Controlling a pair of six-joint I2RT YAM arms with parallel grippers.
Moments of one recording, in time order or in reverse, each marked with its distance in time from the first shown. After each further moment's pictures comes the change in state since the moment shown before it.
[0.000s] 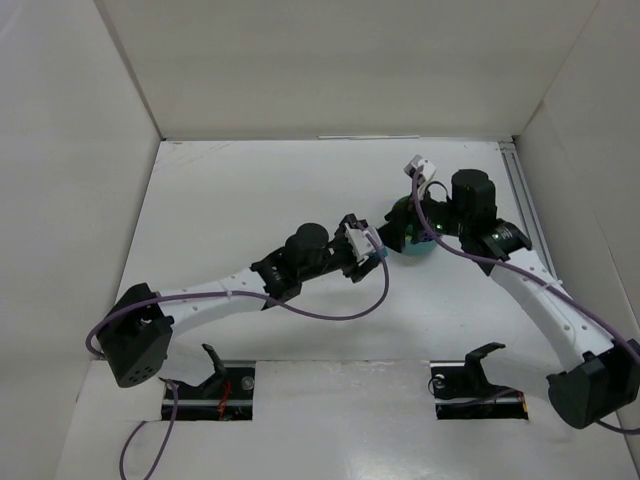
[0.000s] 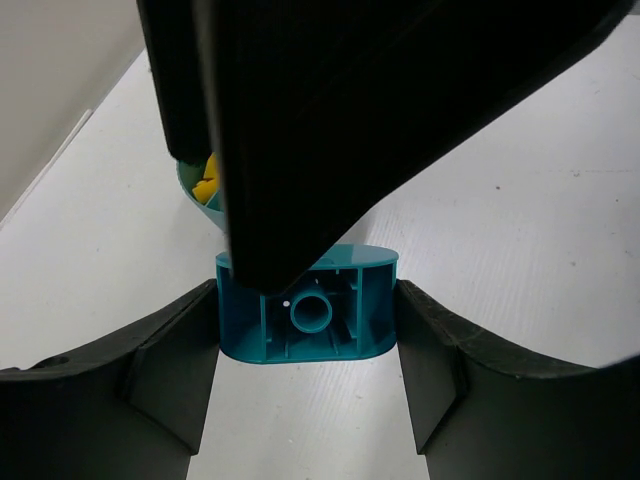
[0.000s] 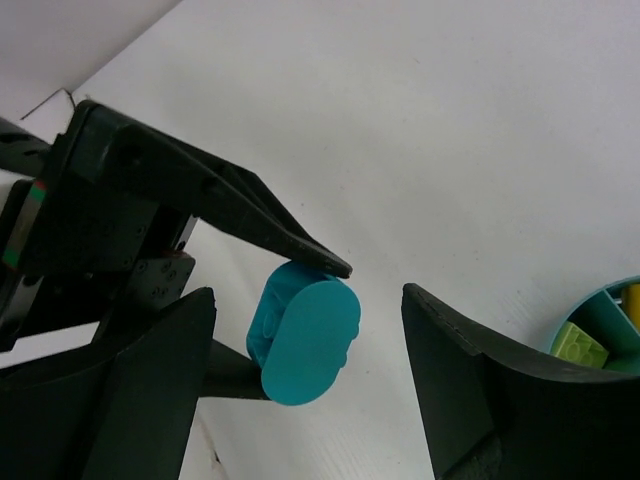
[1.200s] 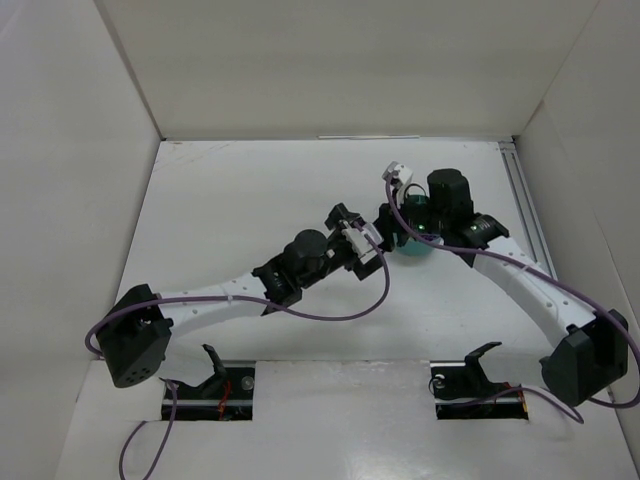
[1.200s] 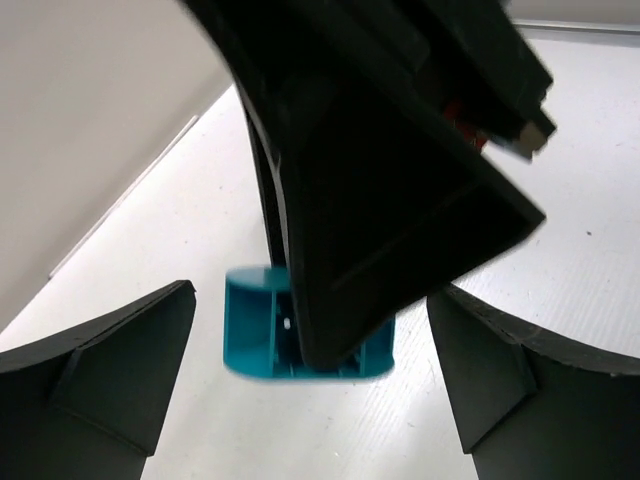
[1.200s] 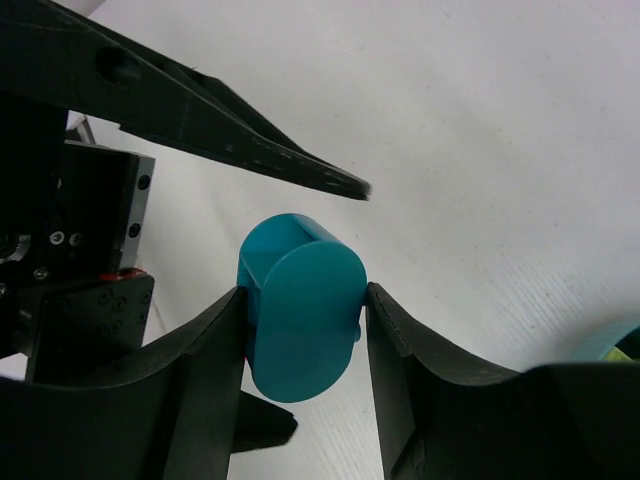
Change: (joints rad) left arm -0.056 -0.007 -0.020 0.111 -0.248 0.044; right arm 0.075 0.132 0.020 -0.002 0.014 -0.041
